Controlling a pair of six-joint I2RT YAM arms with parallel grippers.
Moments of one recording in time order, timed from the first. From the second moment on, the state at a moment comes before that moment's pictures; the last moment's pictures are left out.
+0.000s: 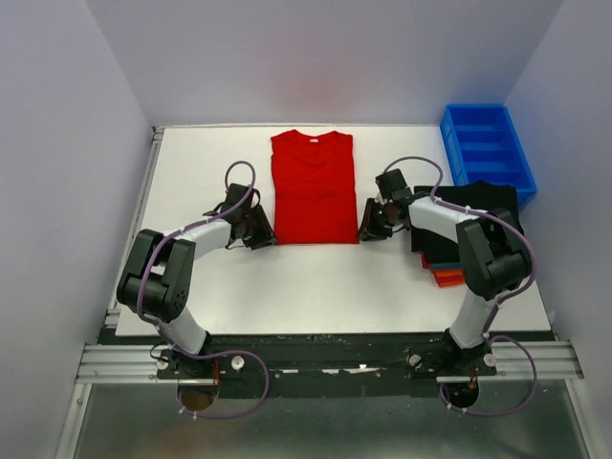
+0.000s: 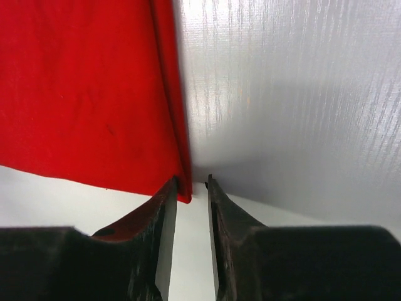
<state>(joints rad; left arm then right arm) -0.30 1.64 0.85 -0.17 0.22 -0.70 0.38 1.81 1.09 -0.34 -0.21 0.54</state>
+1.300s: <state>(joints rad) -0.36 1.55 0.87 -0.26 0.17 -0.65 0.40 1.61 0.96 -0.34 -0.27 0.51</state>
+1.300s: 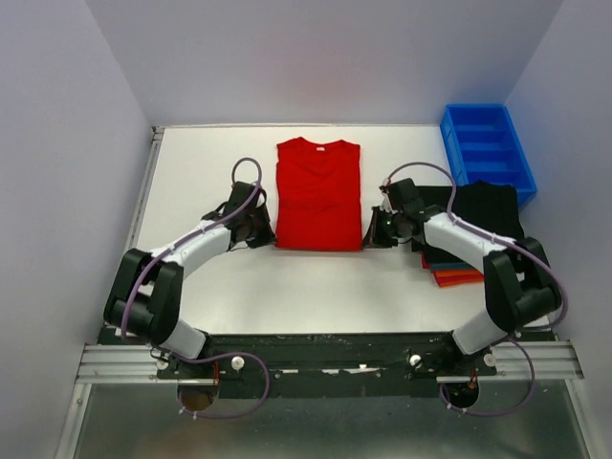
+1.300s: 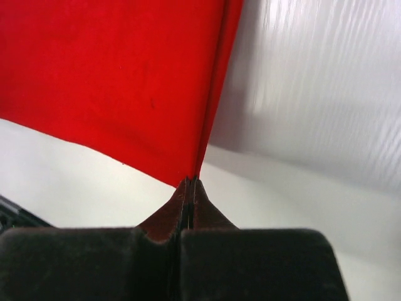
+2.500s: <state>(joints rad) -0.28 1.68 1.41 -0.50 0.14 -0.64 0.33 1.71 1.48 -0.59 -0.12 0.52</state>
